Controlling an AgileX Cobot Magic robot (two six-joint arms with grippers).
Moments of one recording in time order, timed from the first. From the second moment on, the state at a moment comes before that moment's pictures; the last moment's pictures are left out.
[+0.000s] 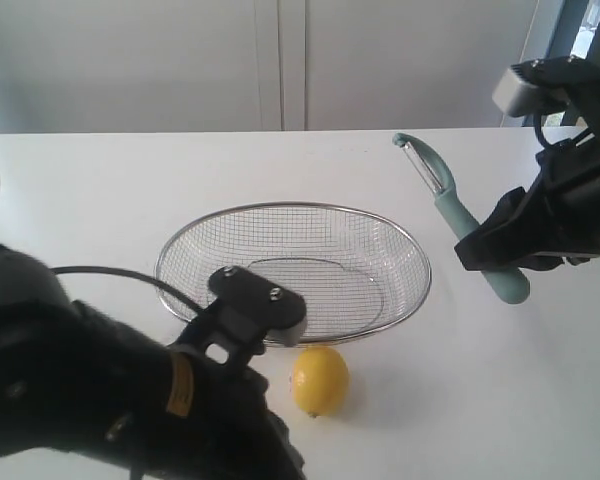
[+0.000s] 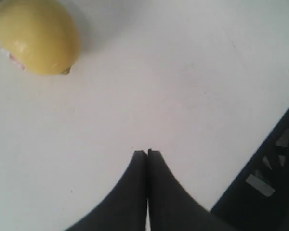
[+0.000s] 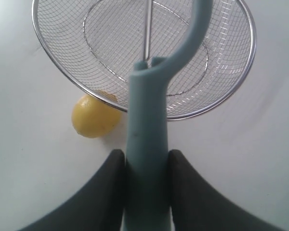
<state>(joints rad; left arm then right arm) -1.11 1.40 -0.78 -0.26 0.46 -0.16 0.11 1.25 -0.94 0.60 0.96 -0.77</state>
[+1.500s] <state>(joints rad) -1.11 1.57 -0.72 -1.23 -0.07 0.80 0.11 1.25 -0.94 0.63 0.96 -0.74</state>
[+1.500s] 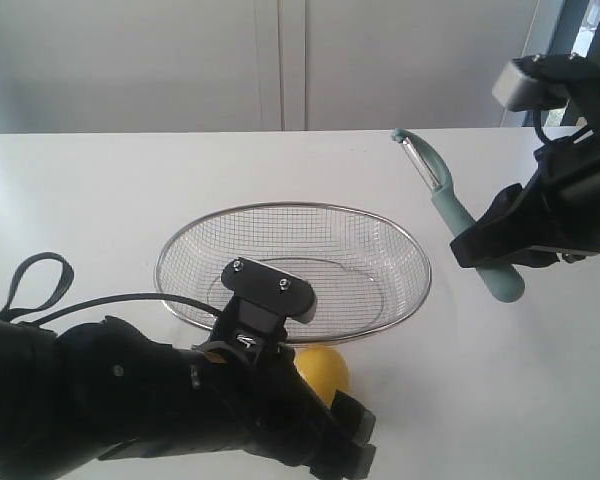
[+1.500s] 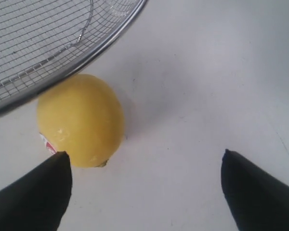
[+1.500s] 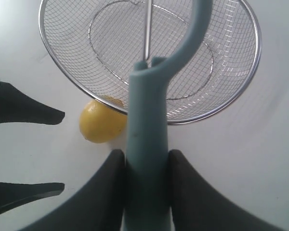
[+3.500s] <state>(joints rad) -1.11 1.81 -0.81 -1.20 -0.26 0.84 0.11 1.25 -0.94 0.63 0.96 -0.74</state>
